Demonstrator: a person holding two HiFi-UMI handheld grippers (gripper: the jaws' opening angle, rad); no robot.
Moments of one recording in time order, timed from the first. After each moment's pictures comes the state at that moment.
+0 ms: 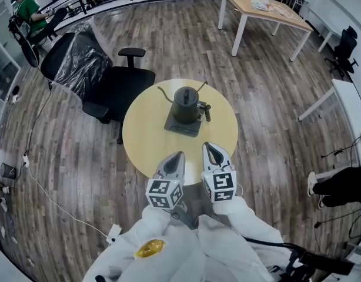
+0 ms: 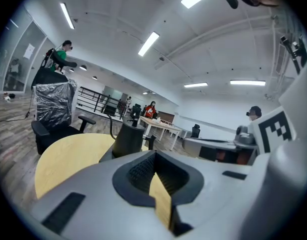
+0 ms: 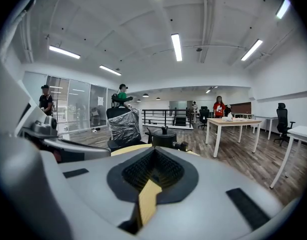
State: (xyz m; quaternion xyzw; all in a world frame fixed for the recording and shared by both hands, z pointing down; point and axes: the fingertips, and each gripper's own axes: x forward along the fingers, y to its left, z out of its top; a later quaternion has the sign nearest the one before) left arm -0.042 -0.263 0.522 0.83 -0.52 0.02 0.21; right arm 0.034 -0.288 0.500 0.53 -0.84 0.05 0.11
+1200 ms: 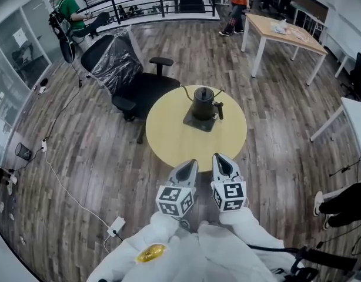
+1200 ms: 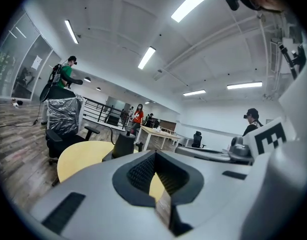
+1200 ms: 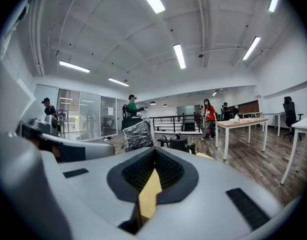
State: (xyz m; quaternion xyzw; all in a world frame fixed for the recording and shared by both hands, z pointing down) left arm -0.022 -0.108 0.456 0.82 -0.54 -0.02 0.17; right arm 0.040 -0.137 0.455 0.48 -0.87 0.05 0.06
